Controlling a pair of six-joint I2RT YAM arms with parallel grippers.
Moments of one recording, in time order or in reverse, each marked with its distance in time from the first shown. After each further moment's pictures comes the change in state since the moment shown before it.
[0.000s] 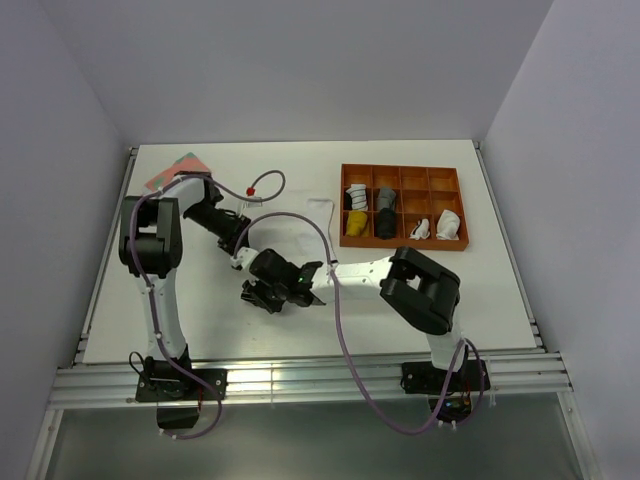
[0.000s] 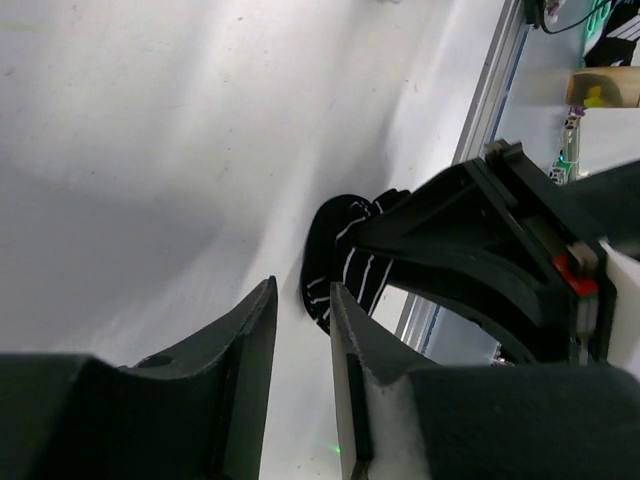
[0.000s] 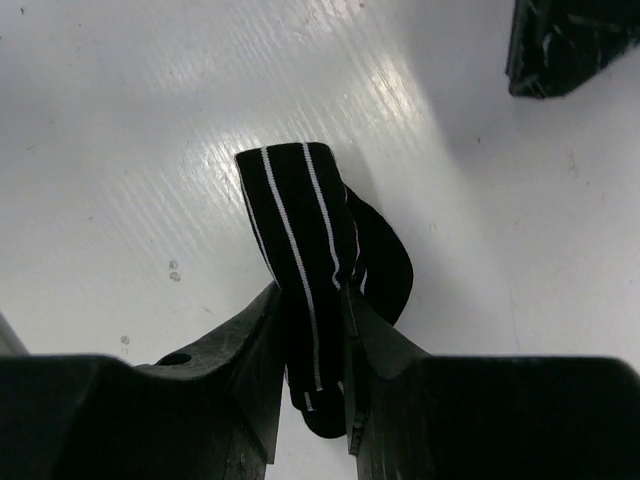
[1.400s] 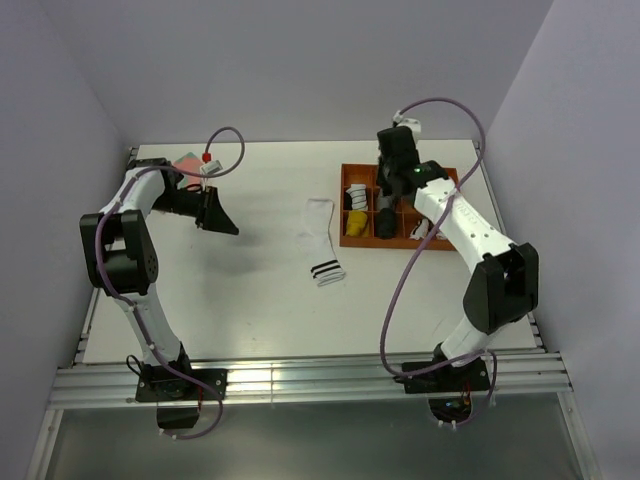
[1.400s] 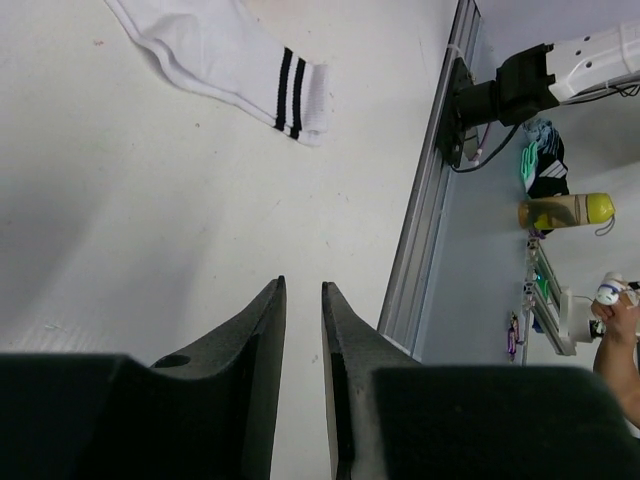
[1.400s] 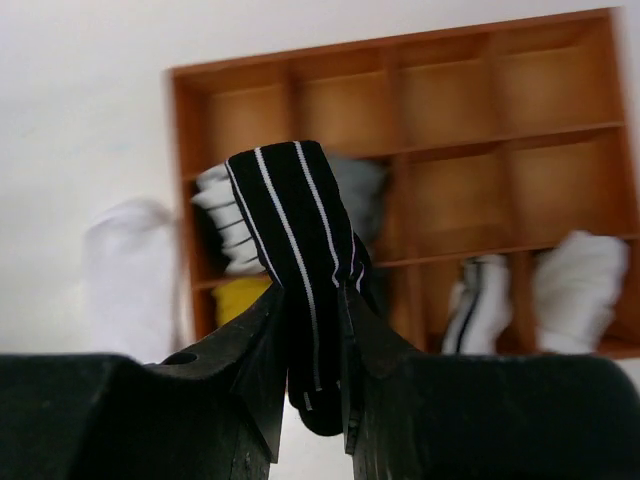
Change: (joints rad) left arm 0.171 -0.228 -0.010 0.006 0.256 -0.030; right arm -0.737 -0.338 0.230 -0.431 0.337 0.257
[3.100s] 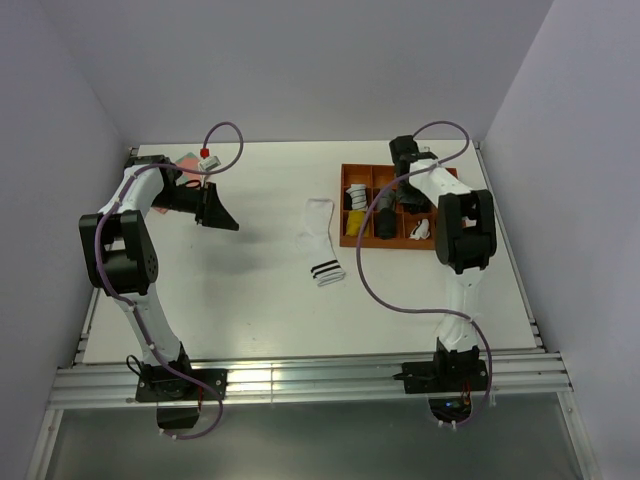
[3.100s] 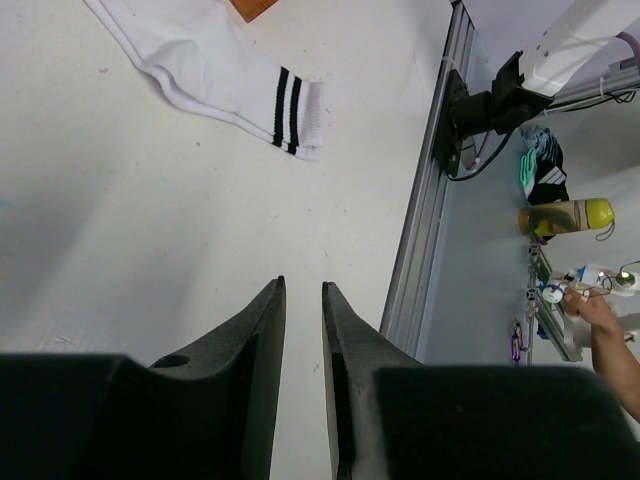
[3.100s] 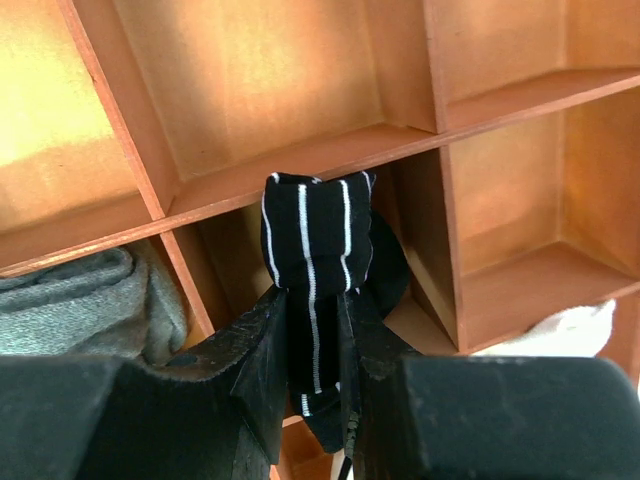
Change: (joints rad) left arm 0.002 0.000 0.035 -0.002 0.030 -0.002; right arm -0.247 0.542 0.253 -0.188 0.092 -0.083
